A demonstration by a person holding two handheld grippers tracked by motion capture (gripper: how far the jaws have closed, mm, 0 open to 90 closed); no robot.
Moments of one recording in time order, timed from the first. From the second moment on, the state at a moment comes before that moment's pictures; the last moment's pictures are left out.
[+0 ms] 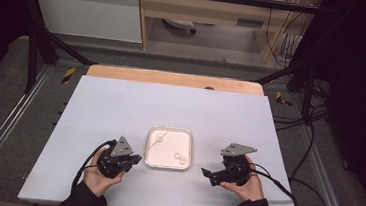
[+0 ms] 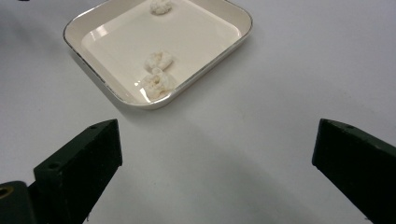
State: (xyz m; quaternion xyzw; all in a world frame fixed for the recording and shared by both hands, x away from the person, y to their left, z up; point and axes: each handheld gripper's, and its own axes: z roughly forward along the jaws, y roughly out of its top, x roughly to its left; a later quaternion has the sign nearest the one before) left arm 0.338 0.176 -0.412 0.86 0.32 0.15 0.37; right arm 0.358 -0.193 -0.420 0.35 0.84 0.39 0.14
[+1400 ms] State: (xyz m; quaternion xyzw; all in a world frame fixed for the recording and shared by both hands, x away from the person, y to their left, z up) left arm 0.333 0.194 -0.422 0.83 0.34 0.16 0.40; right arm 0.405 -0.103 -0.420 0.34 0.84 0.40 0.12
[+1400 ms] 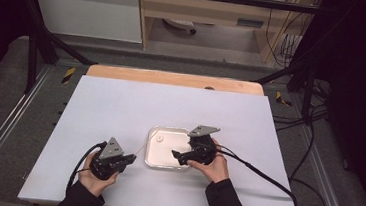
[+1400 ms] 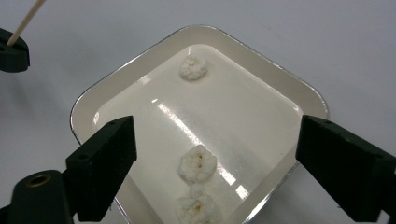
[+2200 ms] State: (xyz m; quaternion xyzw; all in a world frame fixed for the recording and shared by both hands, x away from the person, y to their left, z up) left arm 0.334 0.192 -0.423 0.84 0.34 0.16 0.40; right arm 0.407 -0.092 -0.446 0.31 0.87 0.36 0.10
